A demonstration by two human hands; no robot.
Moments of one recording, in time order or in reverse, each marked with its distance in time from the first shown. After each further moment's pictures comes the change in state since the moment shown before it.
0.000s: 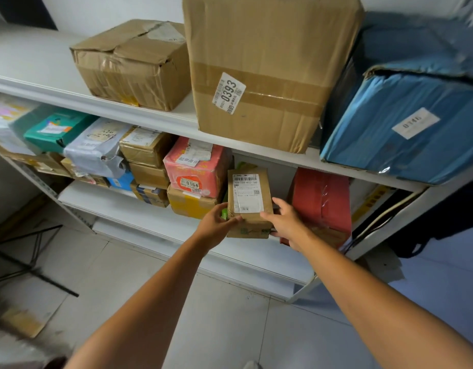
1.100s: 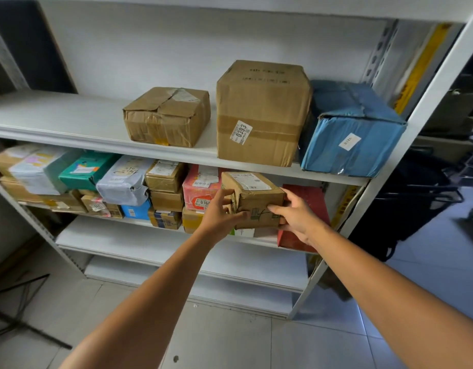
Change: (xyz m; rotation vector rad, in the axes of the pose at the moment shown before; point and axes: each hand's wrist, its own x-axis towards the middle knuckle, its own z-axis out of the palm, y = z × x) left_hand -0.121 0.070 -0.057 -0.081 -0.012 0.421; right_hand -0.161 -0.078 0.014 0.215 0.088 -0.262
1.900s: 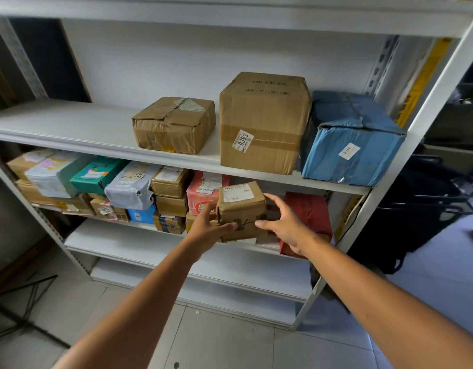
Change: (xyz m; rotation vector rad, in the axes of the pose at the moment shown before) left_hand -0.021 -0.005 -0.023 -0.128 -0.014 -0.108; right_hand -0.019 -0.007 0.013 -0.259 -0.107 -0.158
